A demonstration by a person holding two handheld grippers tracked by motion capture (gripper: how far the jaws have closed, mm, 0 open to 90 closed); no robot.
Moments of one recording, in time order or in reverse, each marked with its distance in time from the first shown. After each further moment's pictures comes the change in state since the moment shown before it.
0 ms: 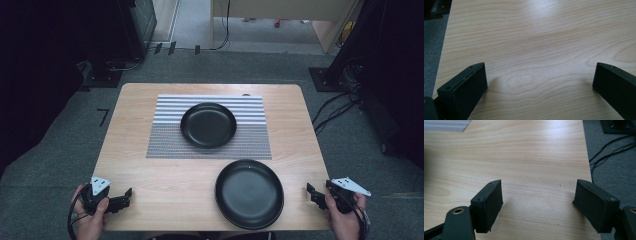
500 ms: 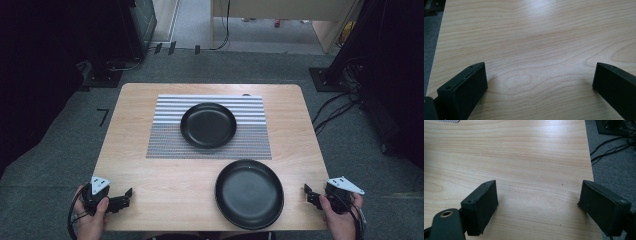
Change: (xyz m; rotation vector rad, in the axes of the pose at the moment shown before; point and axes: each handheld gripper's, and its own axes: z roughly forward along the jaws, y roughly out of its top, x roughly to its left) left arm 0.002 0.000 0.001 0.010 -0.029 -0.014; right arm 0.007 0.001 0.003 0.028 -0.041 -0.043
